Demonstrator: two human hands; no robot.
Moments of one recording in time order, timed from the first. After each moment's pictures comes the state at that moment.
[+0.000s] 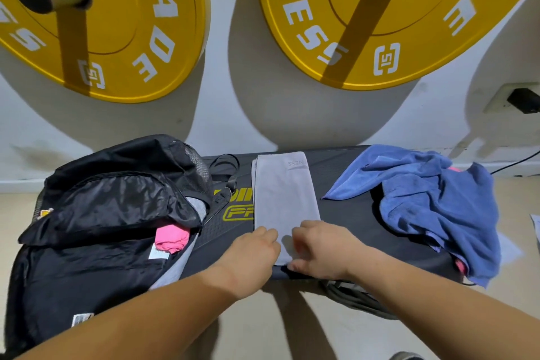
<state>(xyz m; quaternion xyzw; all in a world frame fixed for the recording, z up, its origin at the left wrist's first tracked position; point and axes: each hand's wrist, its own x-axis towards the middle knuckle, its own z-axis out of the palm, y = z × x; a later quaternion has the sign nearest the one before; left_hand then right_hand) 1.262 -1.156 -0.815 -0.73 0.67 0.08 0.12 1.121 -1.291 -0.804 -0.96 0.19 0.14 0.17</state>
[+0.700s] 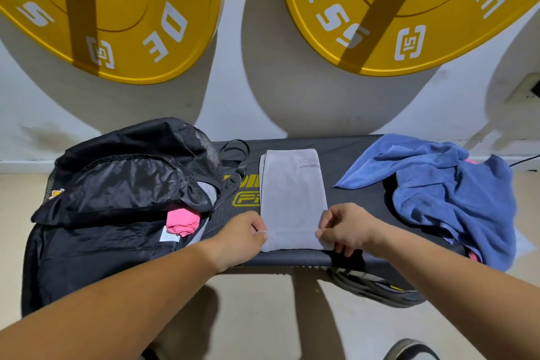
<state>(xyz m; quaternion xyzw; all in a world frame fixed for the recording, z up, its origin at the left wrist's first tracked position) 1.304 -1.139 -0.838 -0.83 0.35 0.35 -0.26 1.117 -1.316 -0.819 -0.74 0.41 0.09 0.52</state>
